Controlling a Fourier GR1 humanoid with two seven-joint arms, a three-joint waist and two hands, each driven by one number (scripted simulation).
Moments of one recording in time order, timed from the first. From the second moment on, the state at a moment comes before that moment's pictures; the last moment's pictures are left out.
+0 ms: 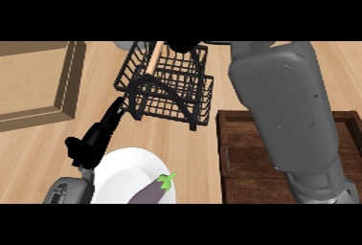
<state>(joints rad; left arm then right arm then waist) -0.13 0.11 -0.06 -1.33 0.01 -0.11 -0.10 -1.20 -0.04 0.01 -1.33 0.65 0.22 0.92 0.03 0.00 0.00</state>
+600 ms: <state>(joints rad) -0.14 0.11 -0.06 -1.34 0.00 -0.11 -0.08 -1.39 -0.01 0.08 -0.84 0.54 -0.07 0.76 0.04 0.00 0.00</state>
